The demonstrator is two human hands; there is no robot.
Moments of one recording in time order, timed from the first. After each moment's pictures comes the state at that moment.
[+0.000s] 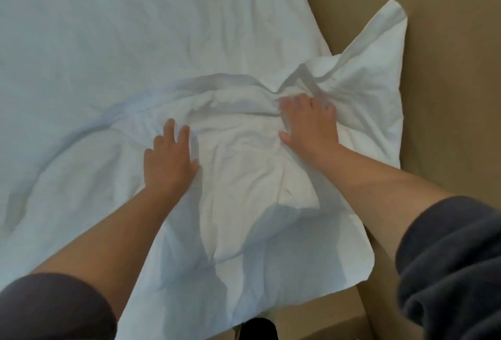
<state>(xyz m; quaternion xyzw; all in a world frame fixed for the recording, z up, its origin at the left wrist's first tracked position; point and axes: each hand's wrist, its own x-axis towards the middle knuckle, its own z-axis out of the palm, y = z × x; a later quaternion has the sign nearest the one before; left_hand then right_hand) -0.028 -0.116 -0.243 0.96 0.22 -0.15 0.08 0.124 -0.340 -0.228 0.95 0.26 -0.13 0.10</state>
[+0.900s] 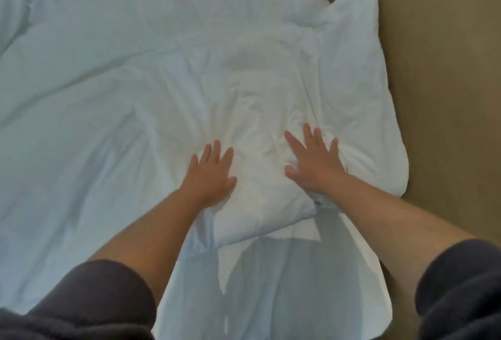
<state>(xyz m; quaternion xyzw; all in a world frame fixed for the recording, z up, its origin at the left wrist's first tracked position) 0.003 -0.105 -0.276 0.93 0.14 -0.31 0.16 0.135 -0.307 -0.248 0.90 0.29 -0.33 0.06</state>
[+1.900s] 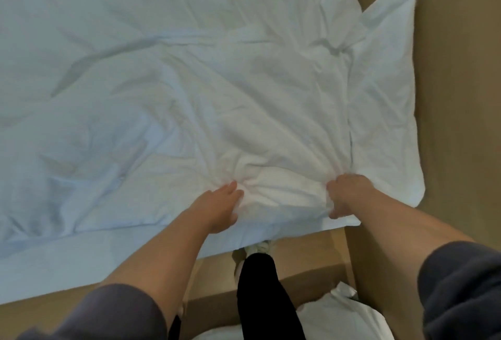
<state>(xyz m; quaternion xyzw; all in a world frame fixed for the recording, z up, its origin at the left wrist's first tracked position) -0.196 -0.200 -0.226 0.84 -0.02 -0.50 0.20 -0.040 -0.448 -0.211 0.73 0.27 -0.52 0.36</state>
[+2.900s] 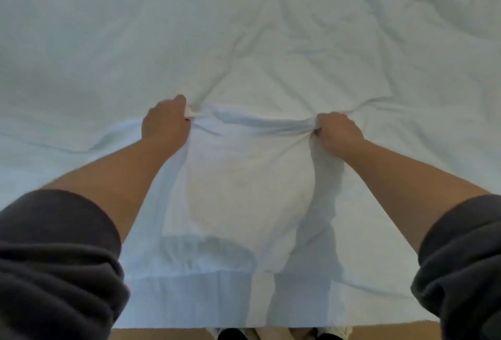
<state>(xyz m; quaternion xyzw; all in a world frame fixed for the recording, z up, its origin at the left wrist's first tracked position) -0.296 0.327 -0.200 0.92 0.37 -0.10 0.11 -0.102 0.069 -0.207 0.92 0.27 -0.27 0.02</state>
